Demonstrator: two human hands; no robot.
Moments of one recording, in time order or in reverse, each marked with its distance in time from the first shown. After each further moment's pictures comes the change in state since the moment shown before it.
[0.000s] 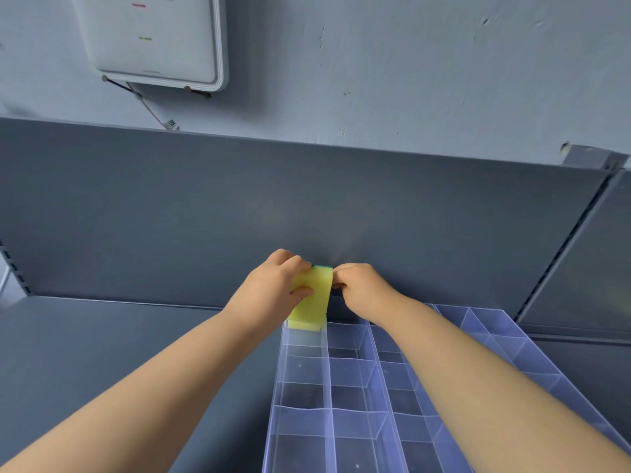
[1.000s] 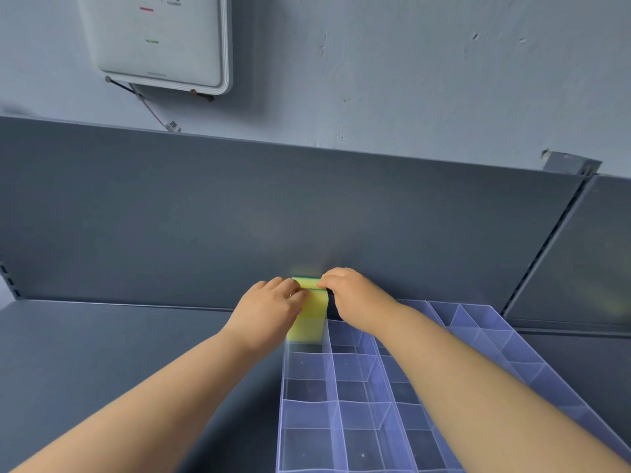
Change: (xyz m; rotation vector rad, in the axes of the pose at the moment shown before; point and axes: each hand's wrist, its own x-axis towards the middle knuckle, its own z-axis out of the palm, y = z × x) left_hand -0.018 -0.031 0.025 0.369 -0.028 0.321; right_hand -0.014 -0.018 0.009 -0.081 -0.008 -0.017
